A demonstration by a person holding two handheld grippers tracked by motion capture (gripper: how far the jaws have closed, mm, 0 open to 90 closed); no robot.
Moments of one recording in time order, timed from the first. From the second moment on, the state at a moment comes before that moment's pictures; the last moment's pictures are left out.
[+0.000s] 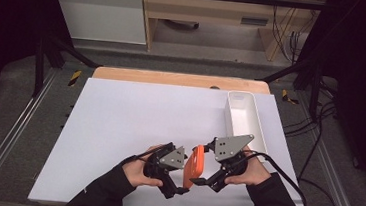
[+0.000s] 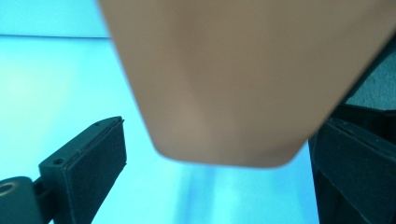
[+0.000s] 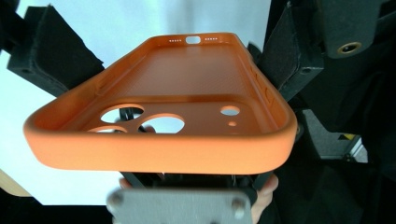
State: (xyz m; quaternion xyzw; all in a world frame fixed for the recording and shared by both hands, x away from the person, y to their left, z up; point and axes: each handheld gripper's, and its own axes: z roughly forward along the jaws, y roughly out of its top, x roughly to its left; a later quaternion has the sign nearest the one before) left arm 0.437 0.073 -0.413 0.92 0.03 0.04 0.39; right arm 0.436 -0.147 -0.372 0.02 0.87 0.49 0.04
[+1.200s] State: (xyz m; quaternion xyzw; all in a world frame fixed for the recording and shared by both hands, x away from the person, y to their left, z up) left arm 0.451 0.178 -0.420 0.85 0.23 0.12 0.46; right arm 0.447 -0.185 -0.342 0.11 0.85 0.50 0.12
